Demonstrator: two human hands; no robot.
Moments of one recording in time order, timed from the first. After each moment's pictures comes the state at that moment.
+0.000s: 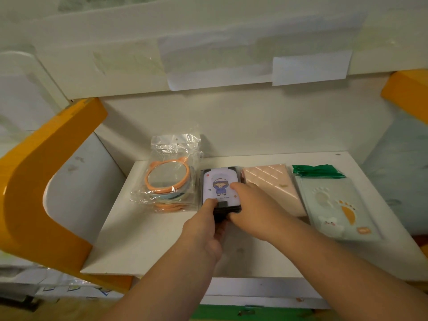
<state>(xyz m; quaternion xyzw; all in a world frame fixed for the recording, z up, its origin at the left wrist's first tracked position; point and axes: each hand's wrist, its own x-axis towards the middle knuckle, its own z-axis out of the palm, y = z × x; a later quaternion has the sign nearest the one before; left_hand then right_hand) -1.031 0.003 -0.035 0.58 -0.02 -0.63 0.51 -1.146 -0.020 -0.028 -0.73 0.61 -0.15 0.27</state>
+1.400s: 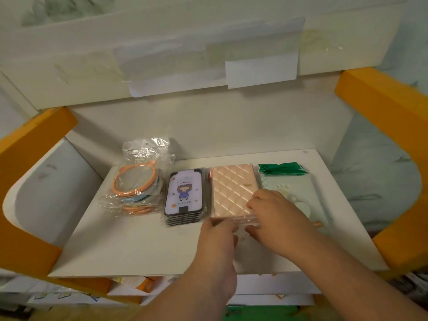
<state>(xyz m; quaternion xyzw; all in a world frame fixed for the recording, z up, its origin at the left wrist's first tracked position) -1.136 0.058 -0.025 0.61 -0.18 -0.61 0.47 -1.265 0.016 -0.040 -0.80 0.58 -0.10 0.11</state>
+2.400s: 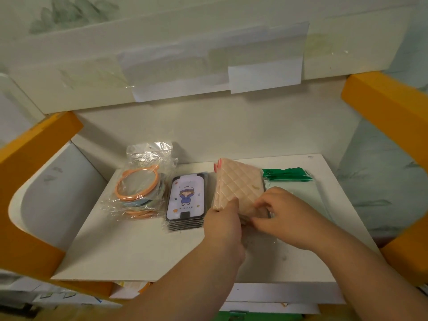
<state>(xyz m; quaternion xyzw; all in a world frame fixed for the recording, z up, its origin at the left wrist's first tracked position) -1.149 0.003 -0.039 0.64 -0.15 -0.58 0.49 -1.282 0.004 -0.012 -0.72 0.60 -0.17 0.30</state>
